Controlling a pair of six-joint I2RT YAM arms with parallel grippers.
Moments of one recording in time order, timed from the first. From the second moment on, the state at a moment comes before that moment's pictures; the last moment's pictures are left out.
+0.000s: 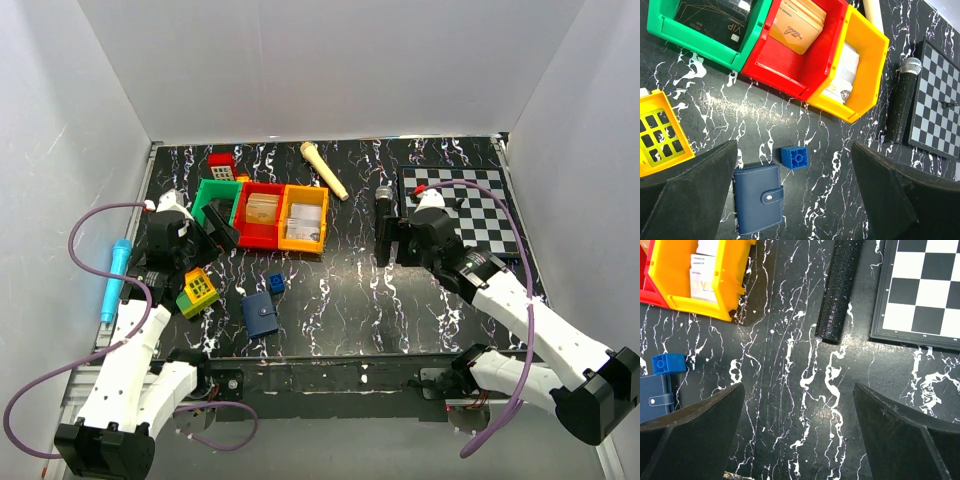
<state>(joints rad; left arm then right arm) -0.14 0.83 0.85 -0.60 0.03 -0.61 0.67 1.01 0.88 -0.54 0.24 0.50</state>
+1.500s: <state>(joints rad) -0.39 0.80 0.50 -0.70 -0.07 -1.05 0.77 1.26 0.80 -0.30 -0.27 0.53</state>
